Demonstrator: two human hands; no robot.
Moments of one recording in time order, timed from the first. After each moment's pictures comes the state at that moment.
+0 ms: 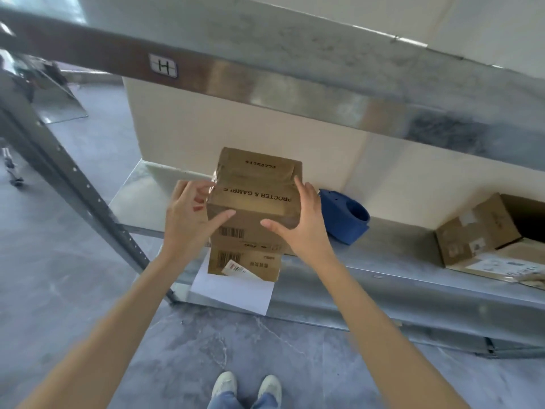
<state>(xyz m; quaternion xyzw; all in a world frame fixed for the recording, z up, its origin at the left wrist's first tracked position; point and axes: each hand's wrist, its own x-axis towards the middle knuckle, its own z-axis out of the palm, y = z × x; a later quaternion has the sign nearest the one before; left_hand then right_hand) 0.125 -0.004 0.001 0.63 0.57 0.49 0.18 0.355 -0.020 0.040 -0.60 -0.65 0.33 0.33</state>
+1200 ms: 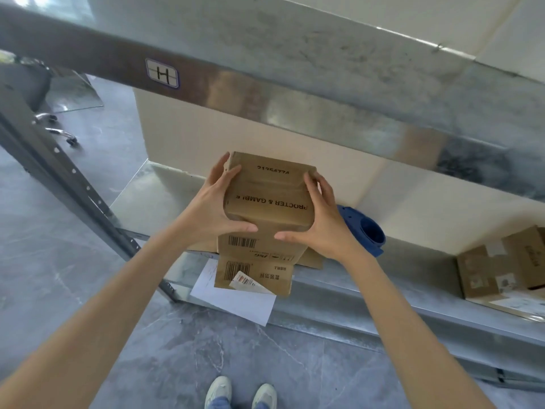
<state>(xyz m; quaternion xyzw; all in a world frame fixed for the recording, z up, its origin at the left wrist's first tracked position) 0.129 0.055 0.016 0.74 0.53 0.32 0.27 0.385 0.046 0.048 -0.57 -0.74 0.32 0.18</state>
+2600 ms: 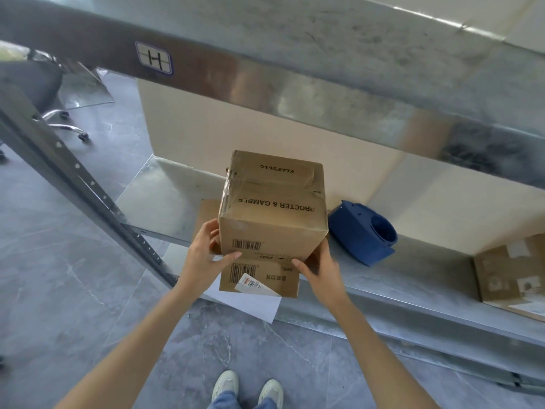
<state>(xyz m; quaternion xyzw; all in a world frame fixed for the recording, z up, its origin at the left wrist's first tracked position) 0.132 -0.007 -0.100 0.56 0.62 0.41 0.37 0.406 -0.004 -0.081 -0.62 -0.61 0.41 0.27</state>
